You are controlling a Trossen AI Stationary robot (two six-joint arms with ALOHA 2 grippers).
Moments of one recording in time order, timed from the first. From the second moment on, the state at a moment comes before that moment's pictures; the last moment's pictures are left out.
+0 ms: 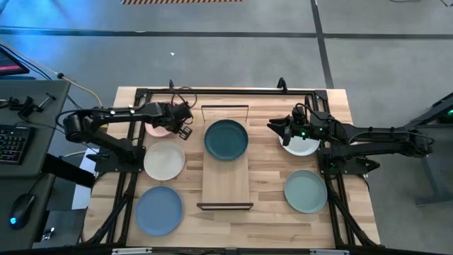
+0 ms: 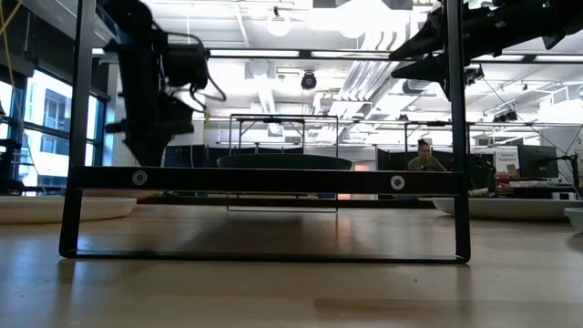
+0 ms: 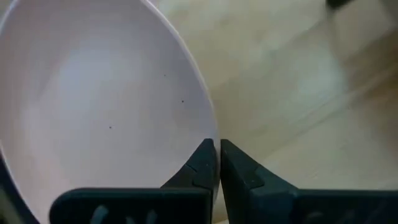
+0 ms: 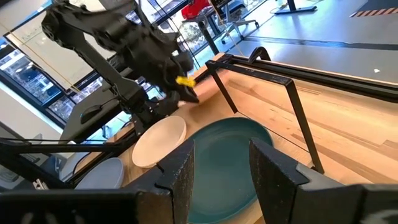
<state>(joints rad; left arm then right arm) 0.44 1.36 0.81 -0.81 -0.28 -0.50 -0.17 0.76 0.47 0.11 0.13 0.57</state>
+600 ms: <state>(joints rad) 0.46 1.28 1.09 -0.98 -0.39 -0.35 -0.17 0.77 0.47 0.11 0.13 0.57</state>
